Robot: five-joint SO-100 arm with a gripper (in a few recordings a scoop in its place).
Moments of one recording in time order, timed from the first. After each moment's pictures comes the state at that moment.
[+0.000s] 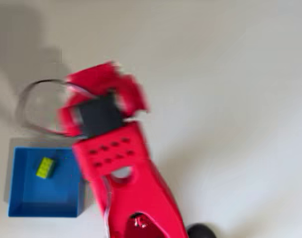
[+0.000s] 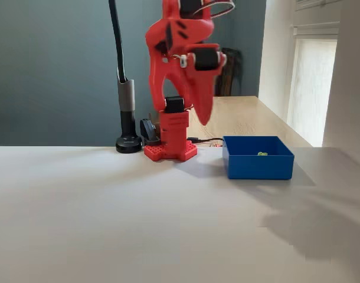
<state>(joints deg) -12.4 125.1 103.9 74.8 1.4</state>
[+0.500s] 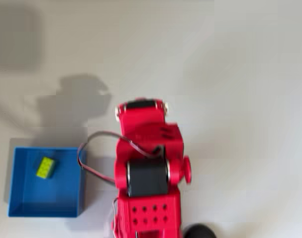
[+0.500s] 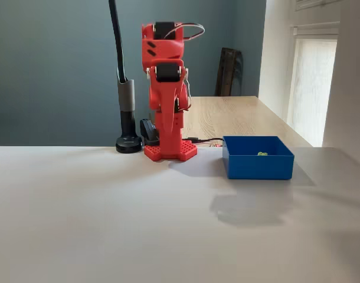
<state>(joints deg) -0.5 160.2 136.5 67.9 -1.4</state>
